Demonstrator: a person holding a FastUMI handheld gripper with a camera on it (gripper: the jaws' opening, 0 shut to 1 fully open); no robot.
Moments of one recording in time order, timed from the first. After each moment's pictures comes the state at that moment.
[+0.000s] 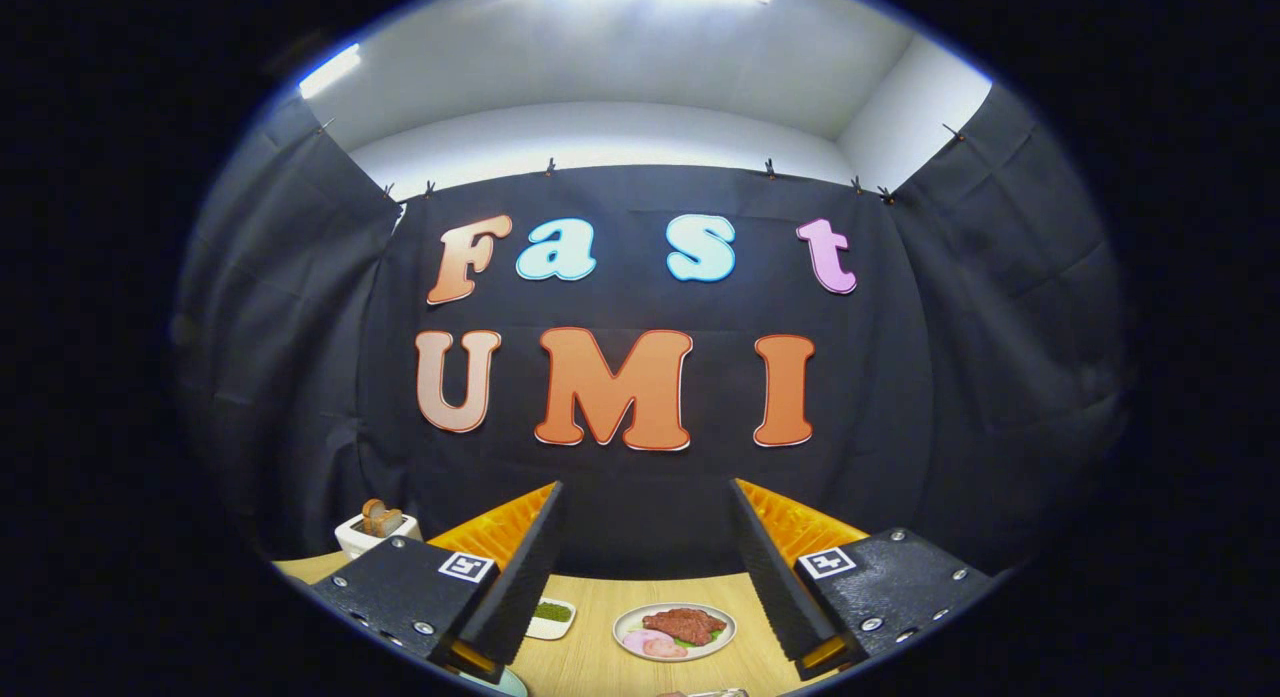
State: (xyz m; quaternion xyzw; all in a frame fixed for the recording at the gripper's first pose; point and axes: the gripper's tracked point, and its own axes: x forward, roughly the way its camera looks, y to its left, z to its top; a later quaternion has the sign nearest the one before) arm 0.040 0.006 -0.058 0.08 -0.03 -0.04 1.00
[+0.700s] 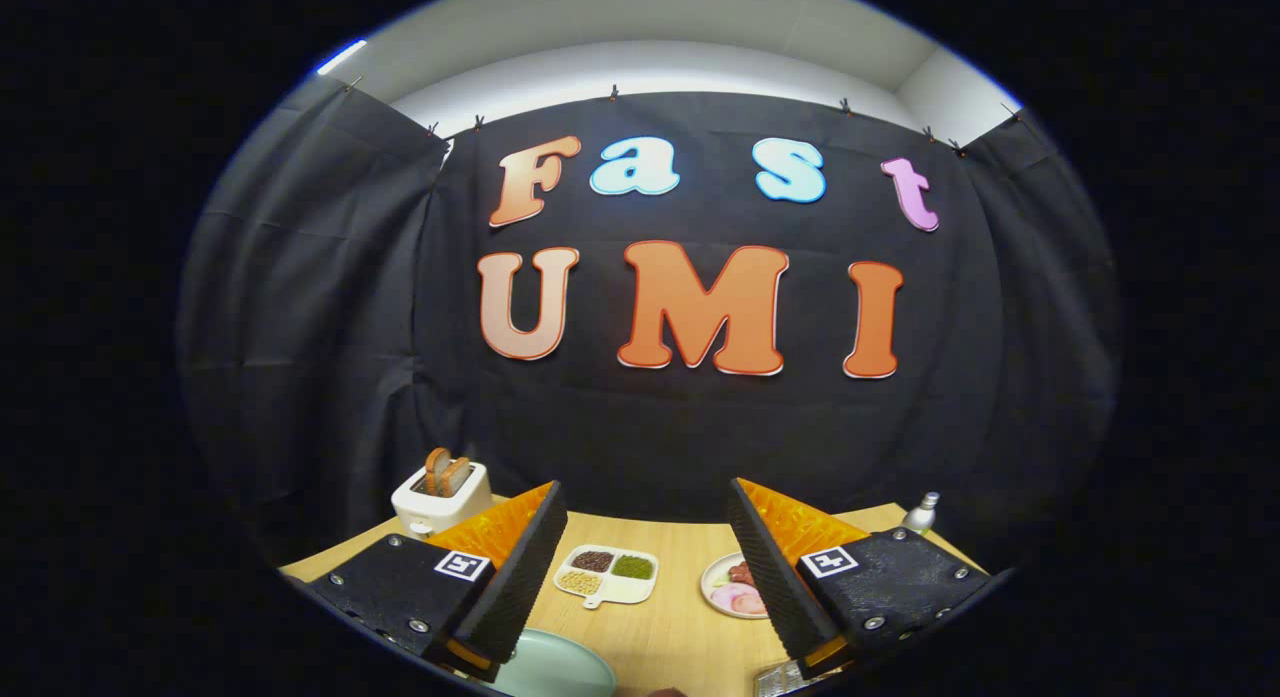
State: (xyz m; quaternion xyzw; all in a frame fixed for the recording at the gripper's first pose) arm 0.065 0.148 -0.105 0.07 0.09 0.06 0.99
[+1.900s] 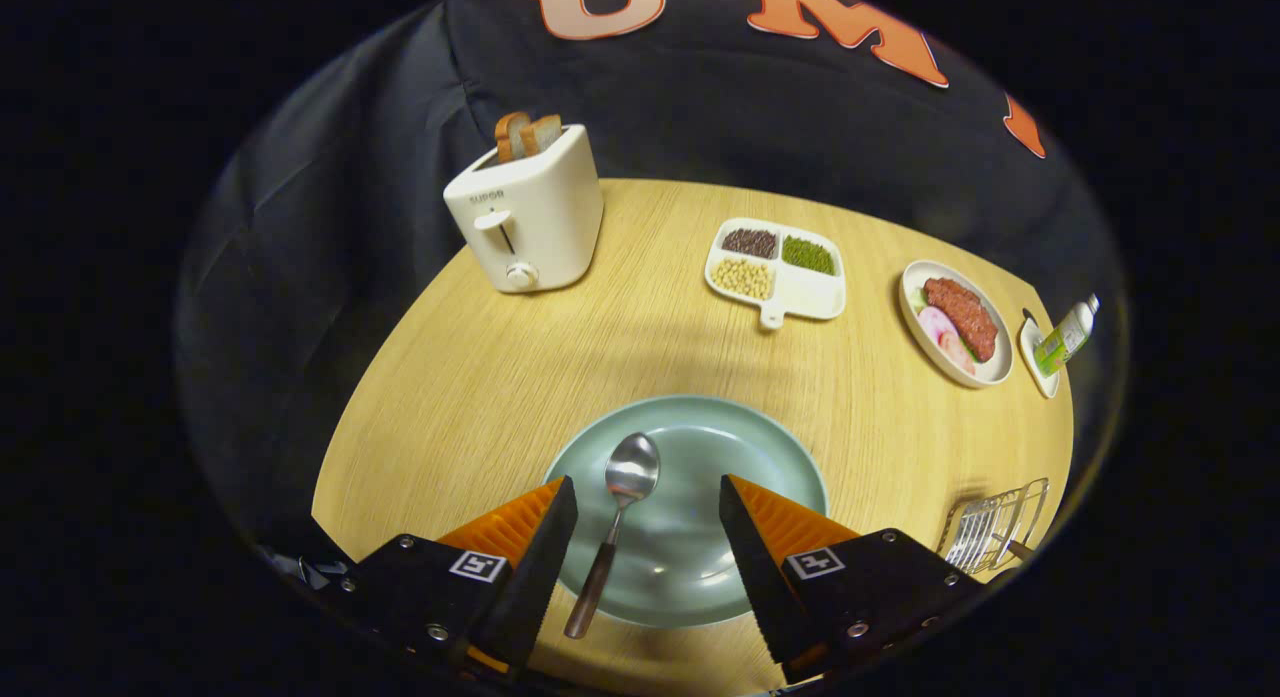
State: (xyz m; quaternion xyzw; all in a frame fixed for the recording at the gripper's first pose) arm -0.034 0.321 -0.338 0.05 0.54 0.19 0.82
